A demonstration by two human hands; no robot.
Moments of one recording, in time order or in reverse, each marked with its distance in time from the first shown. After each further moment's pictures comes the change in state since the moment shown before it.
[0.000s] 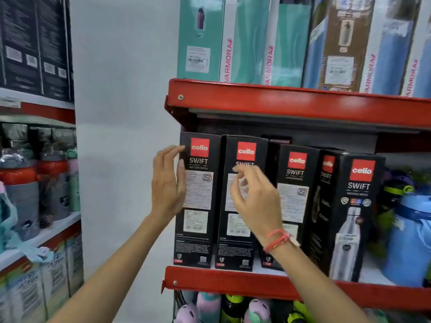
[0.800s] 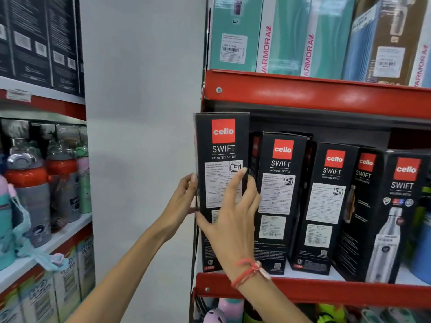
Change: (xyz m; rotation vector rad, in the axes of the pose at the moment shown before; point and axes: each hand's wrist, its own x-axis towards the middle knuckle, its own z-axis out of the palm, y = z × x) left_hand -0.019 -0.050 -0.042 -0.601 -0.582 -0.755; right_hand -0.030 -0.099 0.088 -0.120 -0.185 0.342
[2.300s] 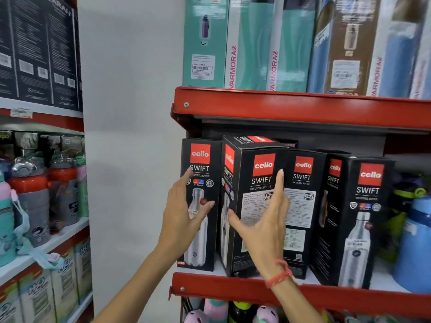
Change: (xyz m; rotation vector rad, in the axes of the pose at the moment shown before) left_hand -0.036 0.027 0.074 0.479 0.370 0.372; right_hand 0.010 0.097 -0.064 0.482 0.161 0.096
